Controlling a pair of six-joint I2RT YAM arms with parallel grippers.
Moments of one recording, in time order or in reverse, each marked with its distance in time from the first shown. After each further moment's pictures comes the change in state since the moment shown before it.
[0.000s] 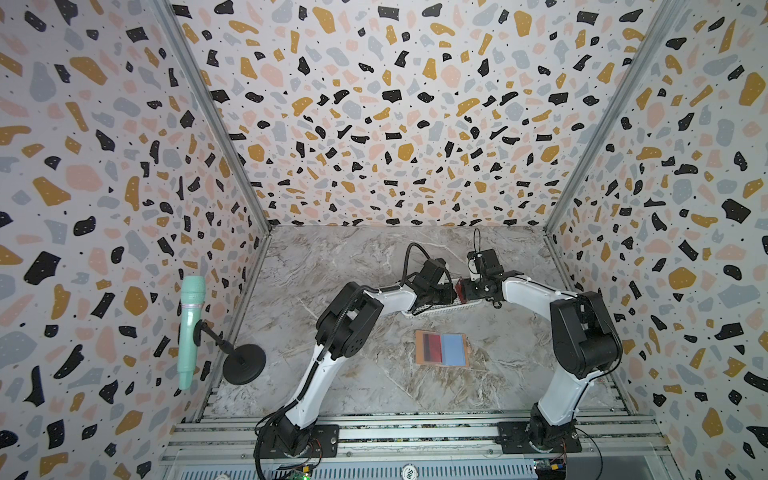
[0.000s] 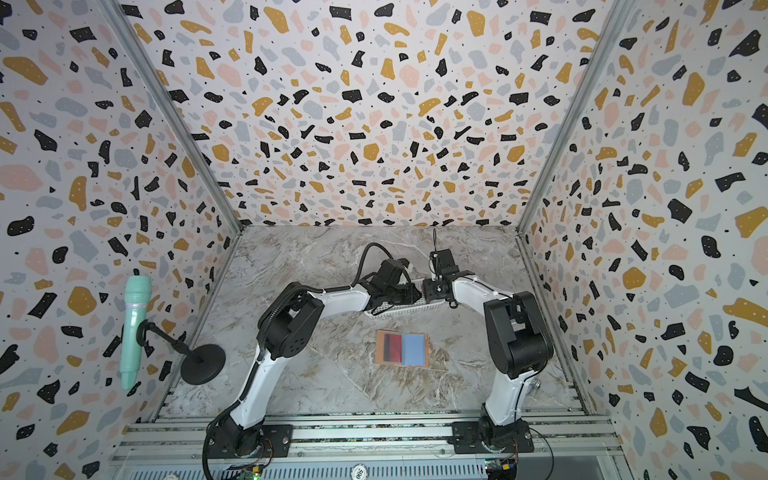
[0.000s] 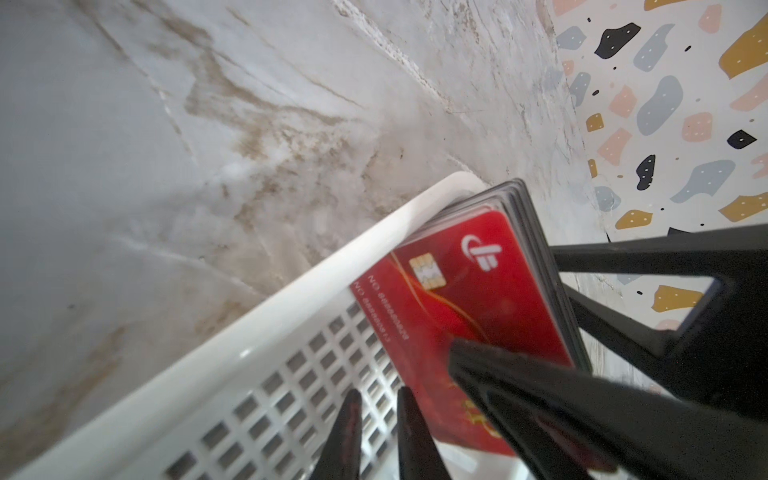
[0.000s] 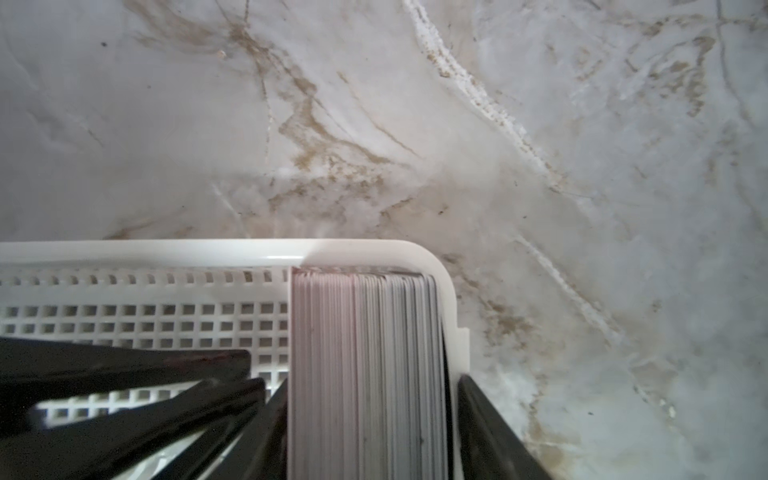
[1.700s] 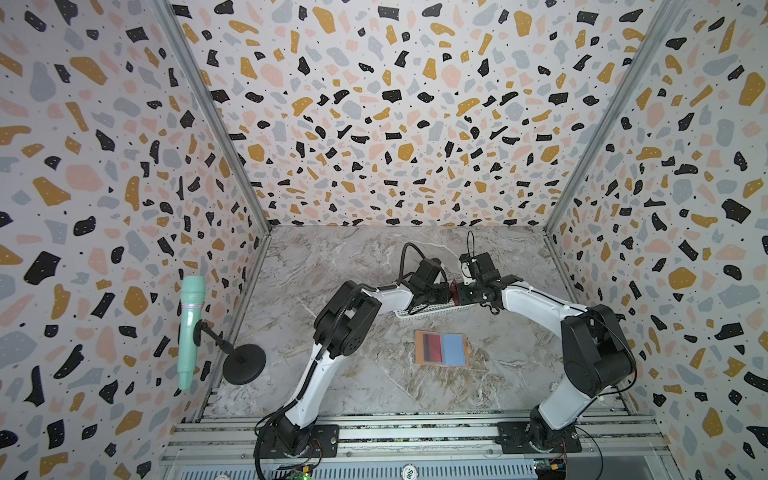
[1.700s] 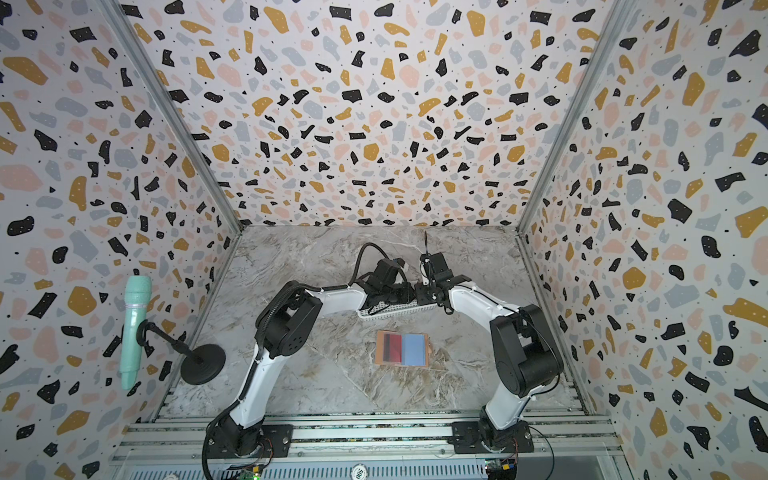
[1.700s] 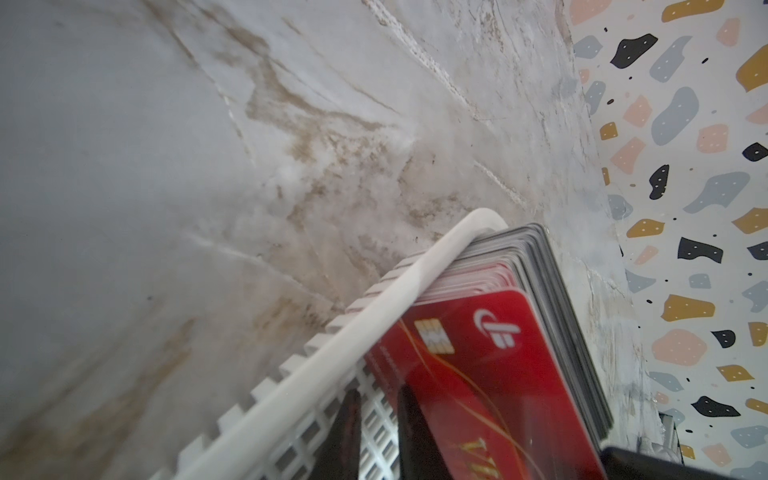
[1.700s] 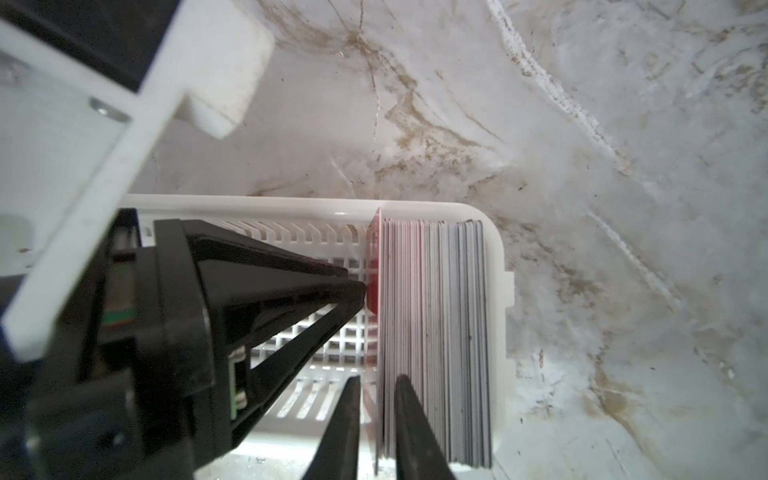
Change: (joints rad) left arm 0.016 -0.005 -0.027 0.010 0.001 -0.004; right arm 0.084 -0.123 -0.049 -0.042 -0.018 0.068
